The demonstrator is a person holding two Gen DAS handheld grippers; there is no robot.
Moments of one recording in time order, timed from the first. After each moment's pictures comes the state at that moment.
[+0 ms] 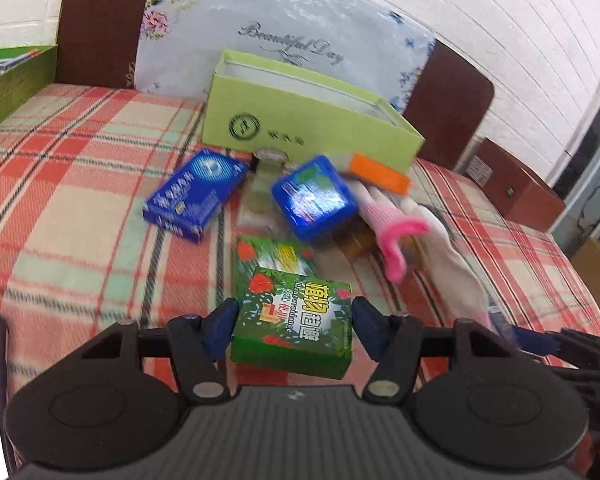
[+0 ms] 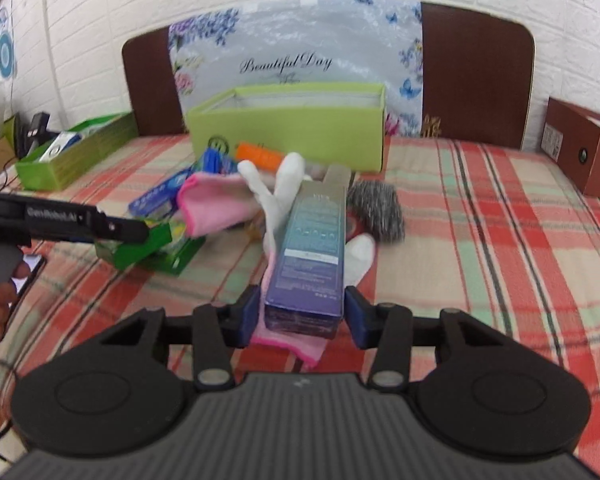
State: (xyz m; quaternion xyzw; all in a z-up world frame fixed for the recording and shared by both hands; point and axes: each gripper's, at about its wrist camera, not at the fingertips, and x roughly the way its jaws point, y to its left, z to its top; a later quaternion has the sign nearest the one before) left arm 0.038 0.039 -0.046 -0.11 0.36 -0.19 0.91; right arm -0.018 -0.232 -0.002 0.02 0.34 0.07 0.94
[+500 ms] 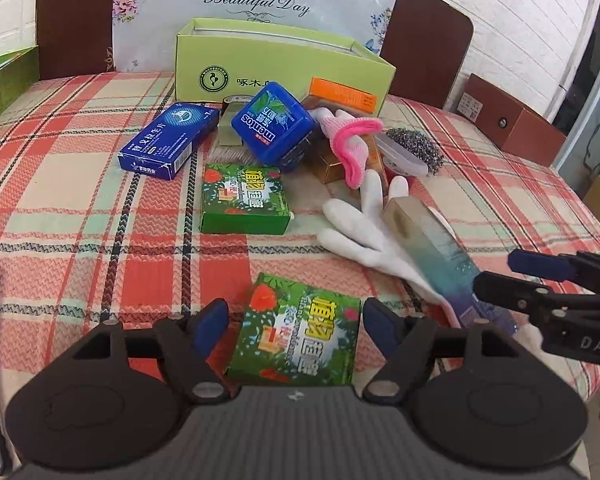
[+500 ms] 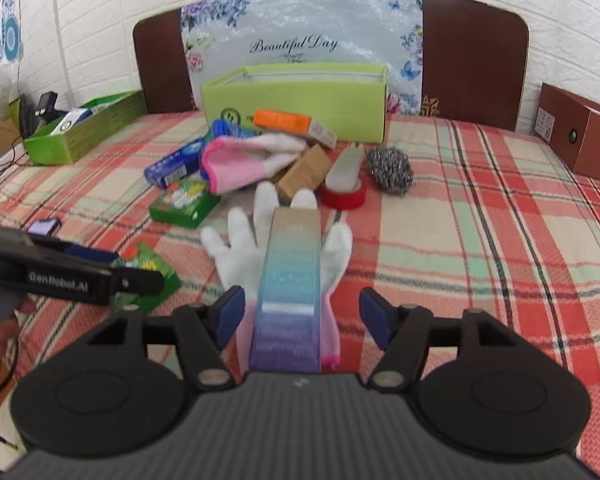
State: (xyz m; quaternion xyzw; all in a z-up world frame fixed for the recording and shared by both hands) left arm 0.009 0.008 -0.070 -0.04 0.39 -0.19 0.90; right arm -0.039 -0.224 -0.005 0.01 0.34 0.06 0.94
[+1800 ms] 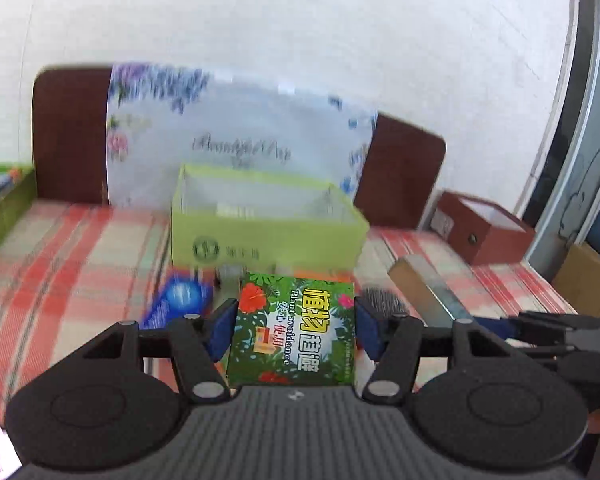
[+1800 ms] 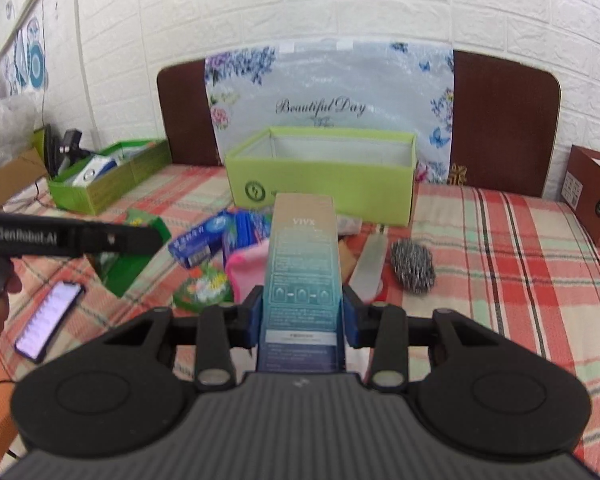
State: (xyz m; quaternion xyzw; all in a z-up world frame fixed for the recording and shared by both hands) left arm 0.040 0.022 0.051 -0.06 0.24 -0.21 0.95; right arm 0.004 -0.230 0.058 0.02 0.29 0.11 0.95
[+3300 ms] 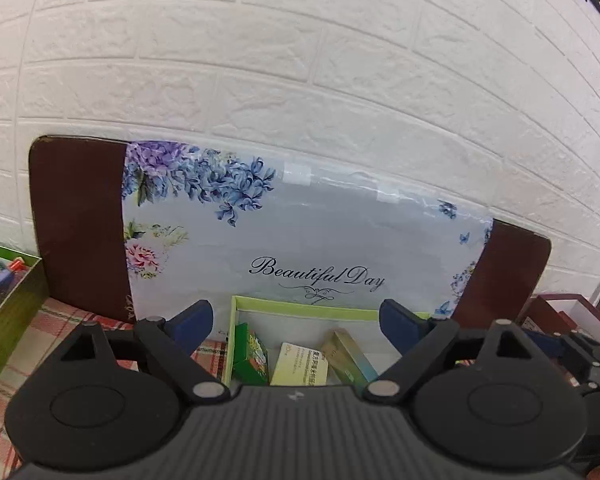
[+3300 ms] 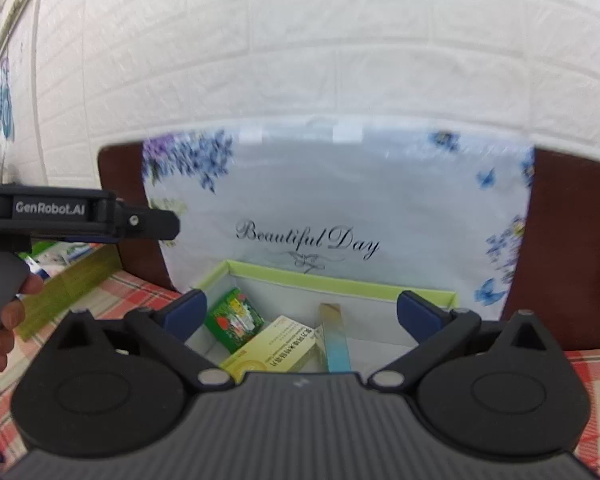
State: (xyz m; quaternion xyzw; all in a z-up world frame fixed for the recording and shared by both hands) left arm 0.220 0.032 0.112 -0.08 0.22 -0.12 0.97; right arm 0.227 -0.225 0.103 0.01 0.21 0.11 0.97
